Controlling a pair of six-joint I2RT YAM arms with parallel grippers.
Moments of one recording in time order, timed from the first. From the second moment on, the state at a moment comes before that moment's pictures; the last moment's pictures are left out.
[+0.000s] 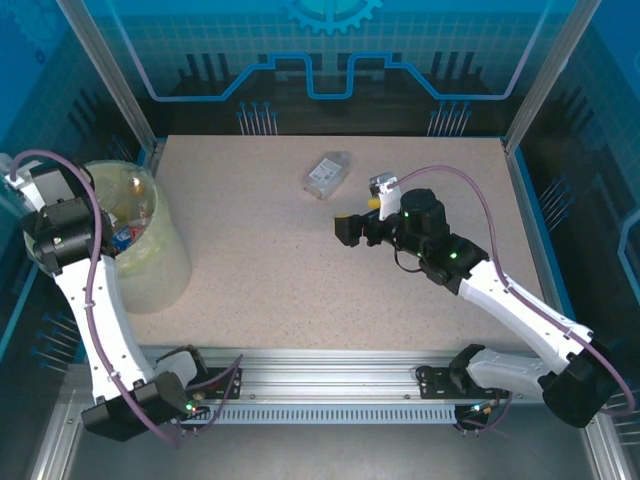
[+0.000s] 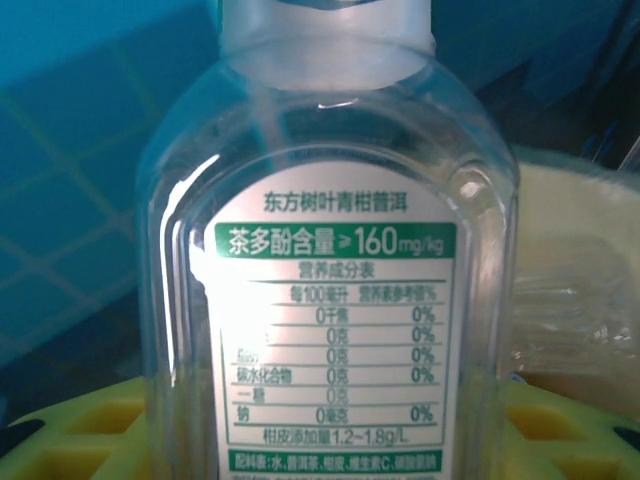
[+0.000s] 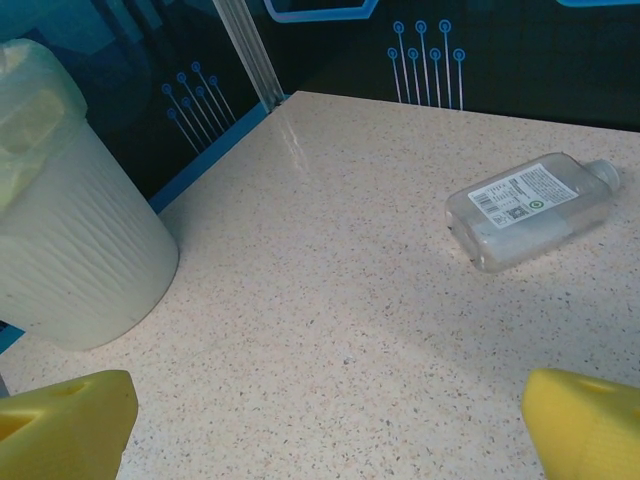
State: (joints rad) left arm 0.52 1.09 1.45 -0.96 -0.53 -0.21; right arm 0.63 1.13 0.97 -0.20 -0.11 0.28
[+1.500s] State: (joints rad) left arm 0.00 1.05 1.56 -0.84 0.02 -0.44; right arm 0.63 1.18 0.96 -0.20 0.07 0.40
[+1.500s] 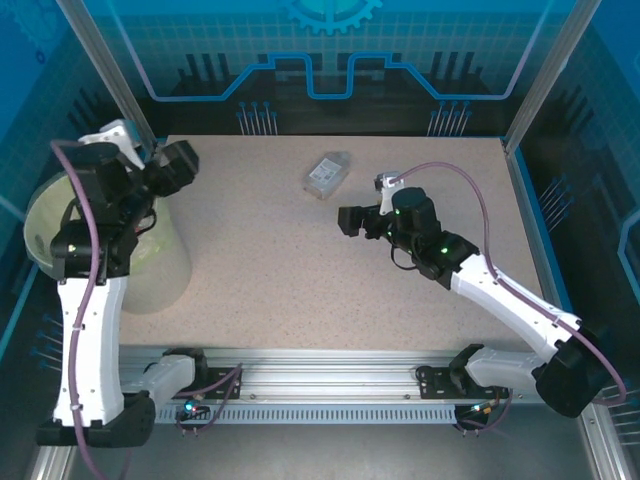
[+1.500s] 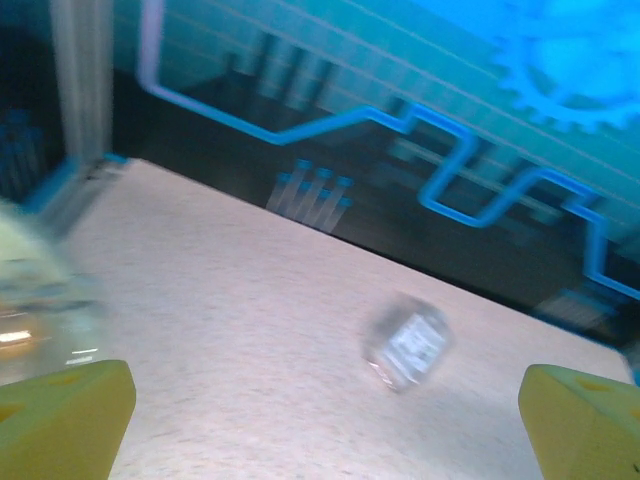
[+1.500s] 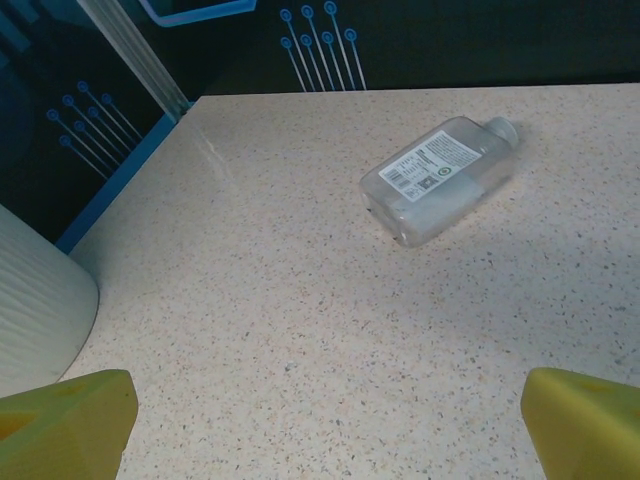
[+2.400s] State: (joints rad) left arm -0.39 1.95 1.79 -0.59 0.18 -0.17; right arm 0.58 0.96 0.88 -0.29 0.13 0.41
